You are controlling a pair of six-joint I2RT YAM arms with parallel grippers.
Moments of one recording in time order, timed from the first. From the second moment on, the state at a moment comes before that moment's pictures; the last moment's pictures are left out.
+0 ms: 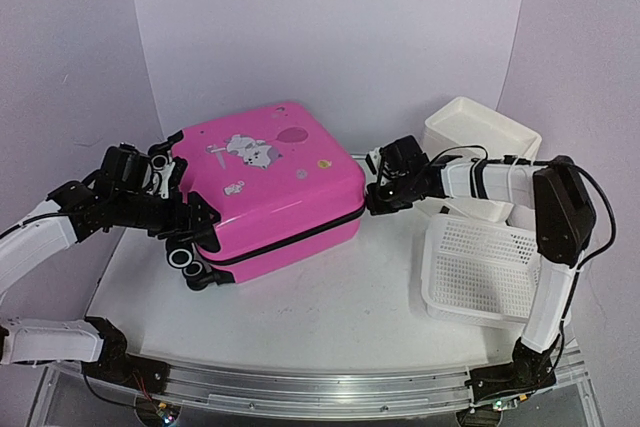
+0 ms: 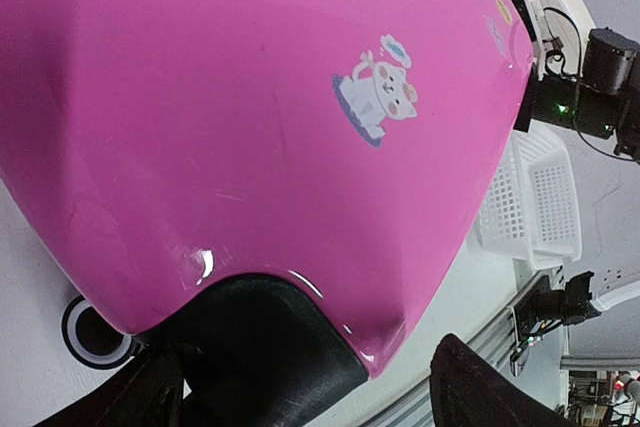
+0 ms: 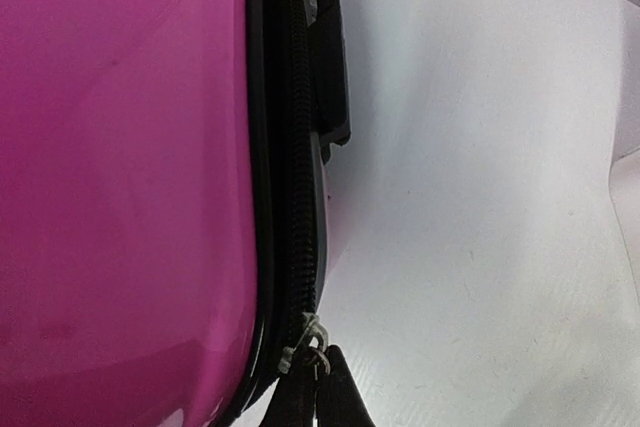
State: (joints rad) left arm -0.49 0.99 0.86 -0.58 0.33 -0.52; right arm 0.60 1.89 1.33 -0.28 -0.06 0.26
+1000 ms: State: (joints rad) left arm -0.90 1.04 1.21 -0.85 0.01 -0.03; right arm 0.65 1.65 1.17 -0.58 -0.29 0.10
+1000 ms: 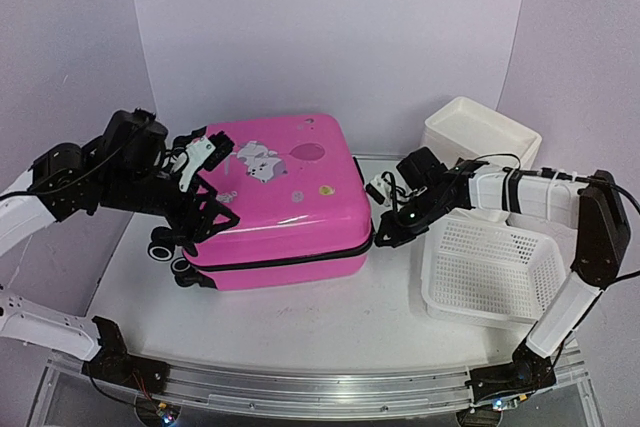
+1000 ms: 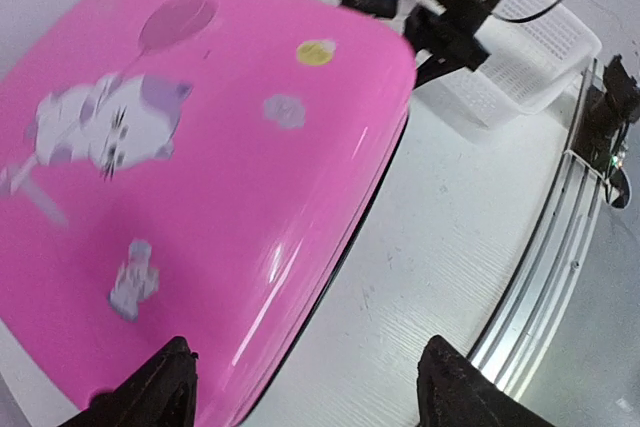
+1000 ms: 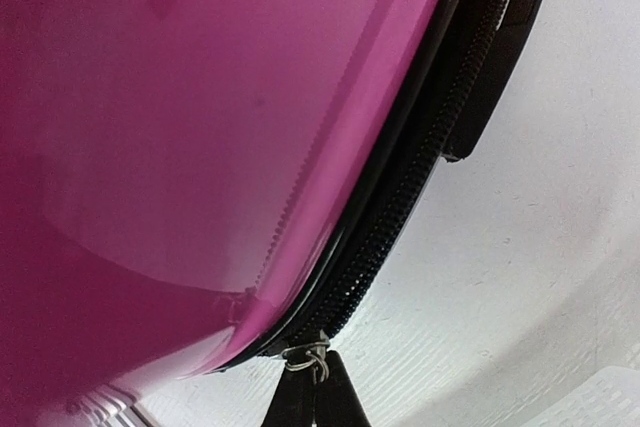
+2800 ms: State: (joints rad) left arm -0.62 1.07 1.32 -0.89 -0.14 -0.11; right arm 0.92 1.60 0.63 0.51 -0.10 0.17
